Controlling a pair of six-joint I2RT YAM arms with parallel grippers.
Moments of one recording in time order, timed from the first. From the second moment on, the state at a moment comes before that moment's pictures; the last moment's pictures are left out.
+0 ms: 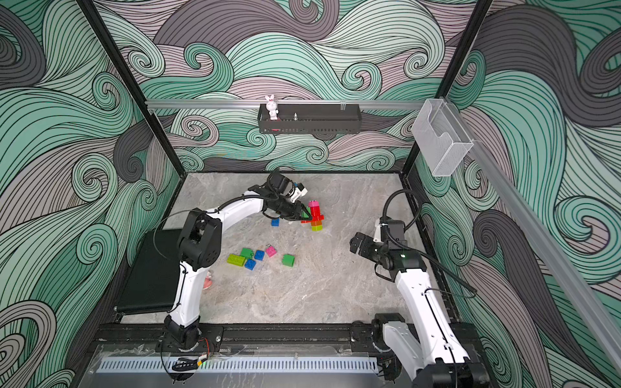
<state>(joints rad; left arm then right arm) -0.54 2.26 1.86 -0.61 0.75 -0.34 0.05 0.92 0.73 -0.72 -0.21 0.41</state>
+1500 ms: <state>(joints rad) -0.53 2.68 2.22 -0.45 0.94 -0.75 0.05 0.90 0.73 -0.72 -0.24 0.42</state>
